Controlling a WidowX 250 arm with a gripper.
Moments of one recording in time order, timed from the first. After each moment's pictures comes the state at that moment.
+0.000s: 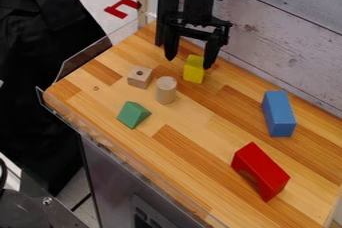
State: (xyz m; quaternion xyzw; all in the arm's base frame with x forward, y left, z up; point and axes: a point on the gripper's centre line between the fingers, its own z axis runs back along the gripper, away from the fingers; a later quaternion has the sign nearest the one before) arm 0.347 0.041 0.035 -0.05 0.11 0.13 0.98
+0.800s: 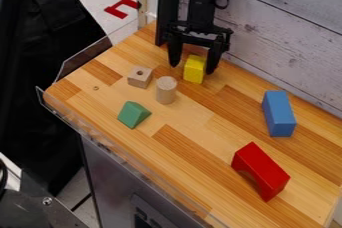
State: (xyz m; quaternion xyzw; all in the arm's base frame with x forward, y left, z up) arm 0.361 0.037 0.009 -0.06 0.15 0.14 0.98
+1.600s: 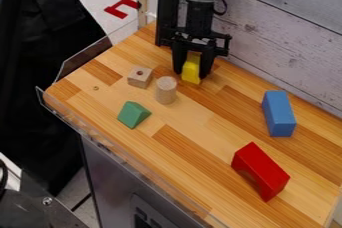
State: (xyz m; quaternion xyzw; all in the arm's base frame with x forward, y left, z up) arm 0.348 0.033 0.014 -0.06 0.13 0.13 0.98
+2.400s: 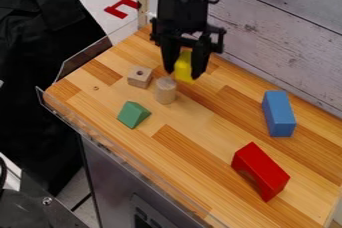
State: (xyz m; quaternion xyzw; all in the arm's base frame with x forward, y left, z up) arm 0.300 0.020 0.046 -0.08 0.10 0.08 0.99
